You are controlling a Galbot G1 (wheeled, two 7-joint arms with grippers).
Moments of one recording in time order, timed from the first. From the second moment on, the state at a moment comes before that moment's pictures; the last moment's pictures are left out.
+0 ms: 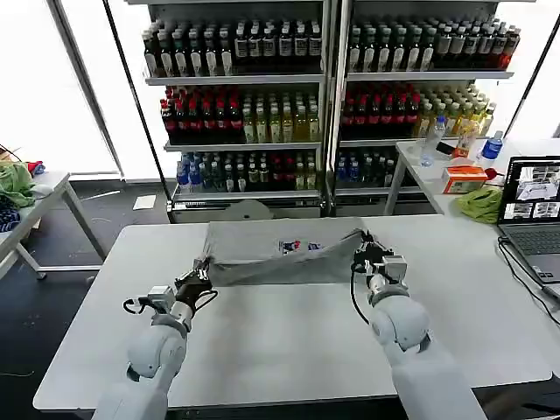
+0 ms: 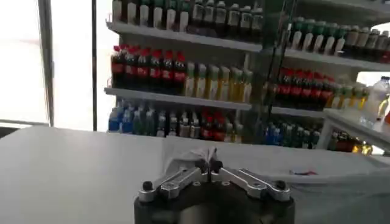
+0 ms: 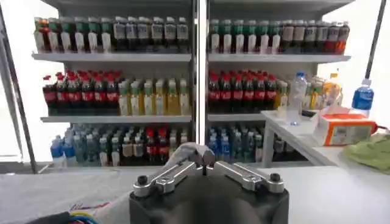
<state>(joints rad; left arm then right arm) 0.99 -1.28 -0.36 -1.66 -0.48 0.36 -0.13 -0.80 1.29 0.25 1.66 0.40 -0.48 0.32</state>
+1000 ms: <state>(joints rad) 0.78 -1.28 -0.29 -1.39 -0.45 0.41 -0.17 -0.61 1.40 0.25 1.28 0.41 -0.45 0.34</state>
